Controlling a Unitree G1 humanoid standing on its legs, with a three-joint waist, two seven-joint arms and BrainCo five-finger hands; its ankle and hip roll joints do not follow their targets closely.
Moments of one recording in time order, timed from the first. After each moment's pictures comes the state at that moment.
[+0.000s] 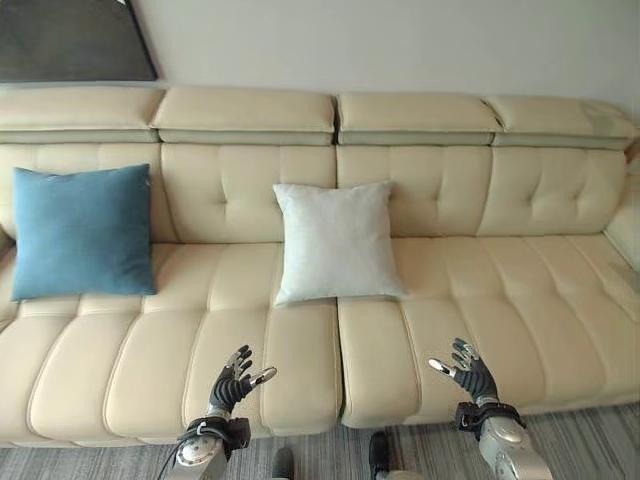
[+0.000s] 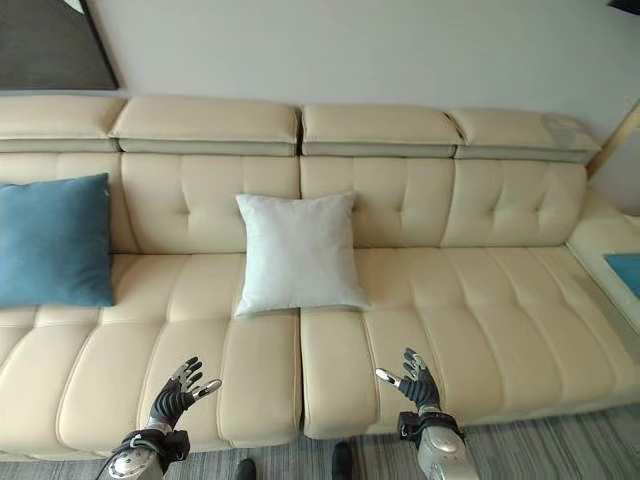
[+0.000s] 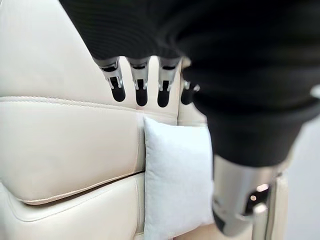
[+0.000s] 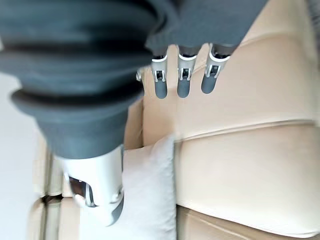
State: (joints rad) left arm 0.18 0.33 -0.18 0.40 -0.41 -0.14 0.09; right arm 0.08 -0.27 0.13 0.52 0.33 -0.12 -0.14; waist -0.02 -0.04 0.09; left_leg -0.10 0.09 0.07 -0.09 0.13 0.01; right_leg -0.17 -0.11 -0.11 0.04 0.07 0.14
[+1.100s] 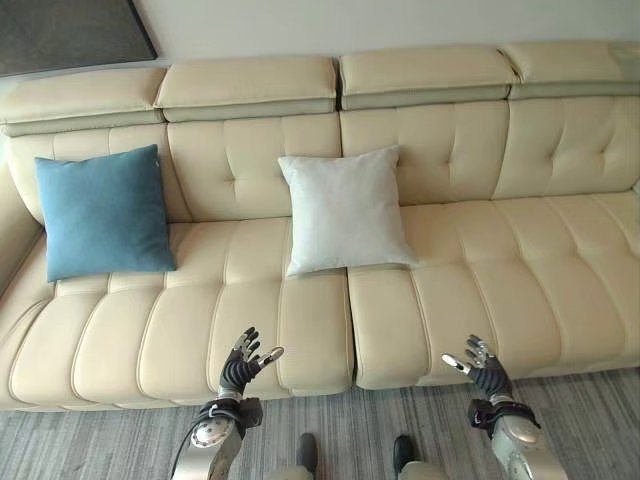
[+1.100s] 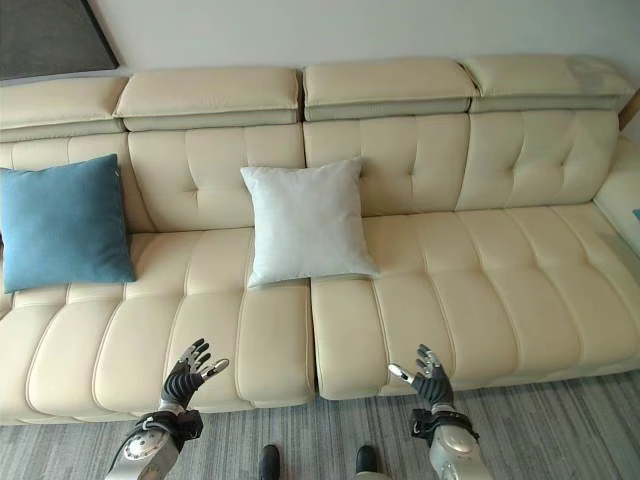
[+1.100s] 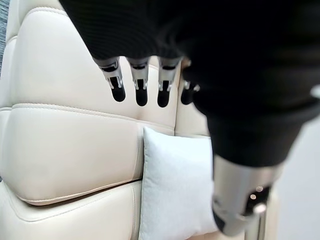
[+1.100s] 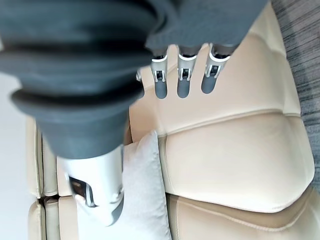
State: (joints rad) left arm 0.16 0.28 -0.16 0.36 -0.41 -0.13 0.11; right arm 0.10 -0.27 0.11 0.46 0.40 -0.12 -0.13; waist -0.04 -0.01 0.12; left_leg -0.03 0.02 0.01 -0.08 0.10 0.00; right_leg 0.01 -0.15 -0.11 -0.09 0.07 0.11
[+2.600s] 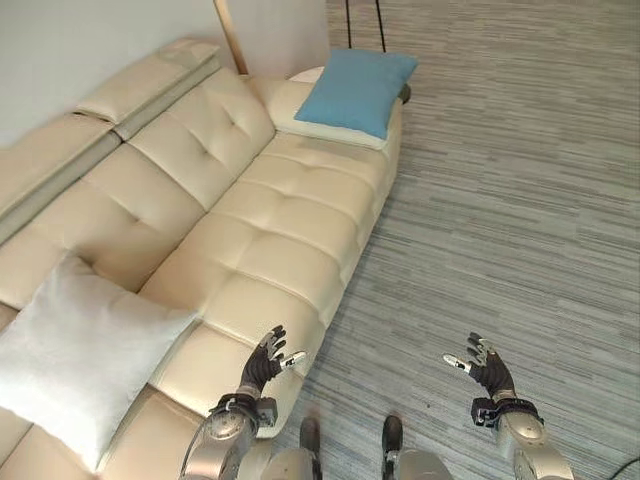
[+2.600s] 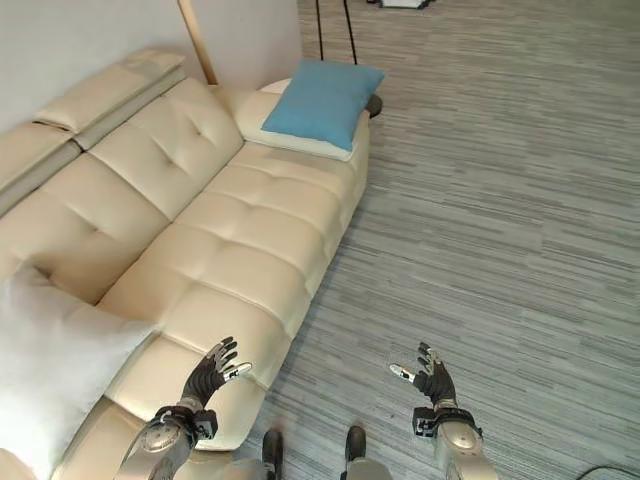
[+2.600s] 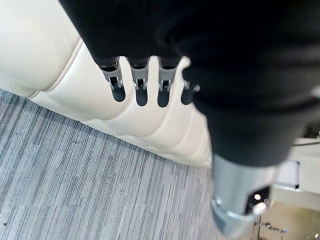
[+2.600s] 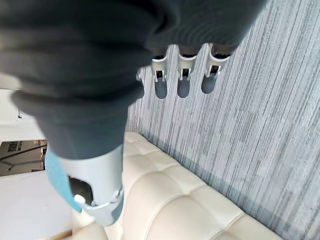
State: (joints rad) left arm 0.11 0.26 -0.23 0.41 -0.37 -0.09 0.02; right arm 0.10 -0.34 0.11 0.43 0.34 -0.08 -0.13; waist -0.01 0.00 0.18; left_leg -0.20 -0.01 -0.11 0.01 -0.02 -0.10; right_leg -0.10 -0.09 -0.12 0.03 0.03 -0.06
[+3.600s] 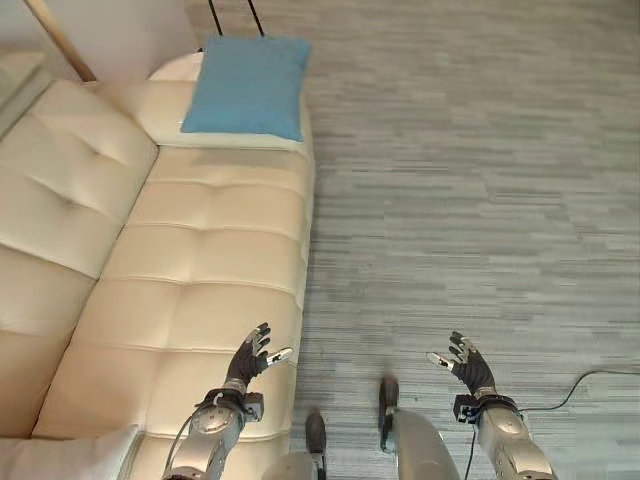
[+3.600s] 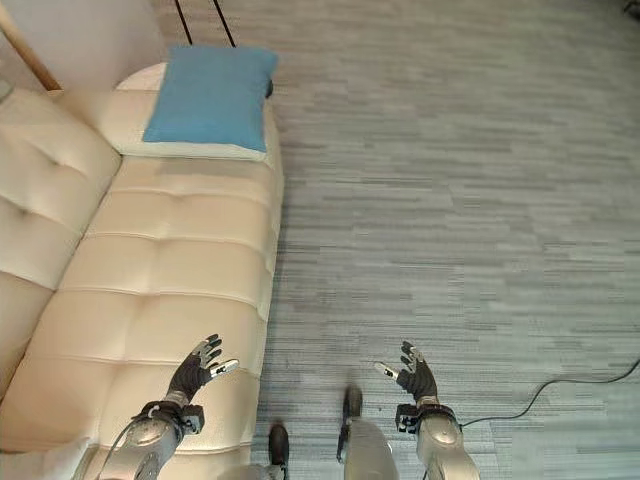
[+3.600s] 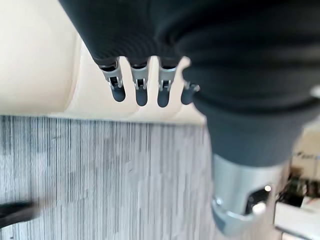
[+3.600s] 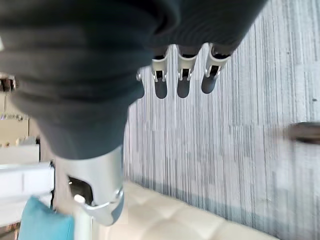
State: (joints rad) left arm 0.07 0.32 -0.22 0.40 -0.37 -0.08 0.04; right arm 0.09 -0.25 0.10 0.46 0.31 -0.07 -0.12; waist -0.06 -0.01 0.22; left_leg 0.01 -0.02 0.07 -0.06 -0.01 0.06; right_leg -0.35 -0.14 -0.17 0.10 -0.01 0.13
